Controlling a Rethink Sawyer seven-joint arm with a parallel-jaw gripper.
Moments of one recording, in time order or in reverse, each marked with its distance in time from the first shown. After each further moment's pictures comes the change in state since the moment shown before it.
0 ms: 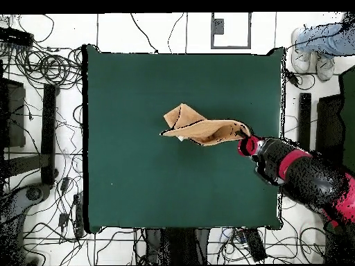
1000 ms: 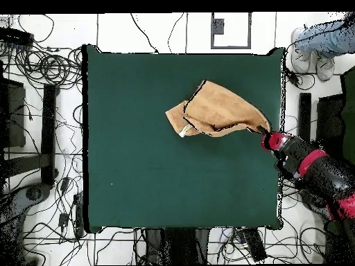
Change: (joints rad) arm -0.113 0.279 0.022 -0.177 -0.118 0.049 0.000
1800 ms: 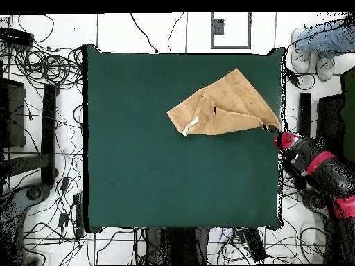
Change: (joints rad) arm -0.065 0.176 0.005 -0.135 -0.067 0.036 -0.041
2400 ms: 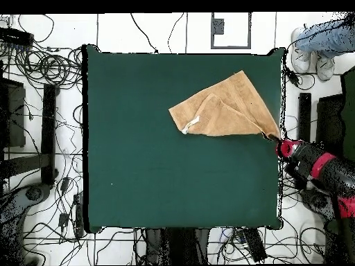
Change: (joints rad) arm -0.007 0.023 0.005 -0.077 -0.087 0.196 -0.186
